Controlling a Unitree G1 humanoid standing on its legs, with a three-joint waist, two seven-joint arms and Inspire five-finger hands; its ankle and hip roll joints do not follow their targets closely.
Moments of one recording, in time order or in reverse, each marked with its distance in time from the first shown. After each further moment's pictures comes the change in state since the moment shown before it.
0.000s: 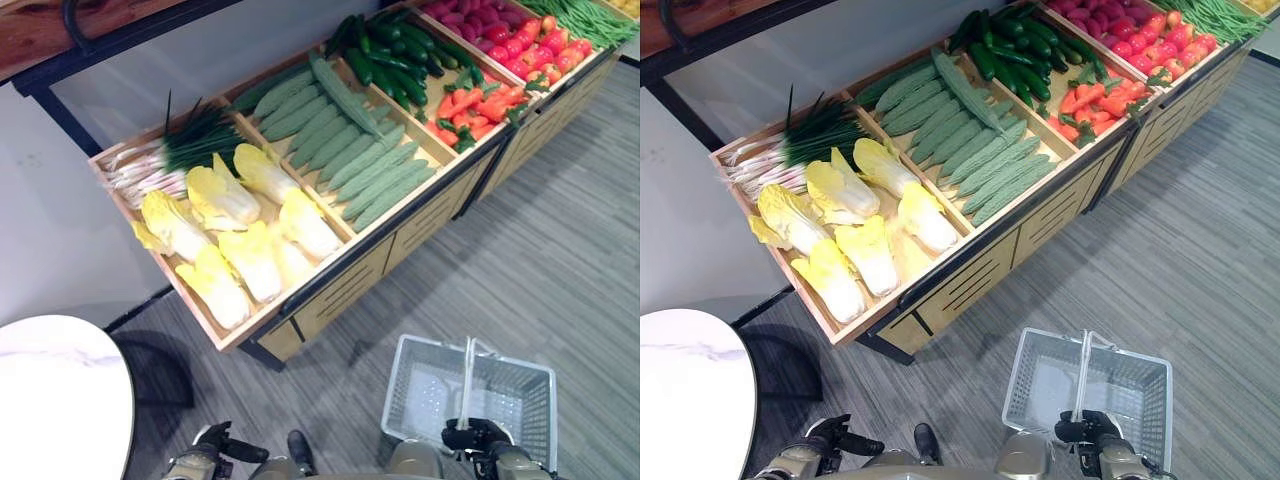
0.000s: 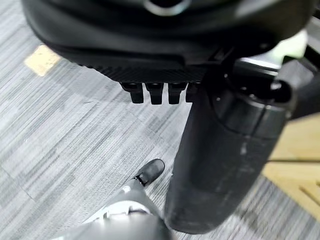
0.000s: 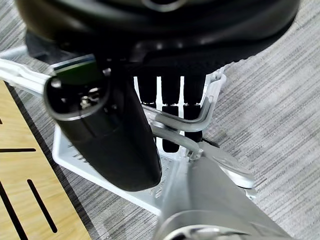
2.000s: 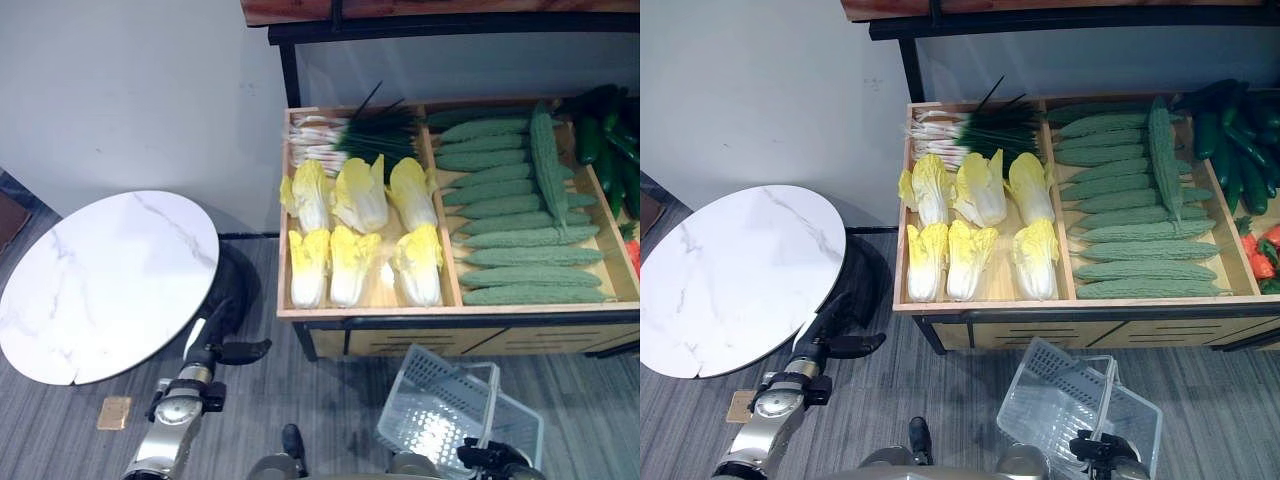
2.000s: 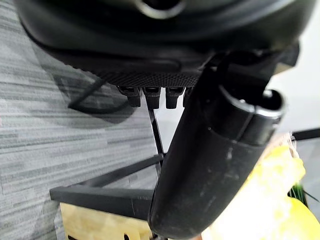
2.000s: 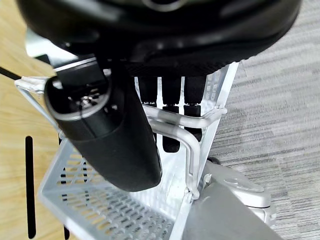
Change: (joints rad) left arm 0.214 0.112 0.147 -0.946 -0.058 -0.054 0.050; right arm 0.048 -0.002 -0.146 0.049 0.057 0.011 -0.035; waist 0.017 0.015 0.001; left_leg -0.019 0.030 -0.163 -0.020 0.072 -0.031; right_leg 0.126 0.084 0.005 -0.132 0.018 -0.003
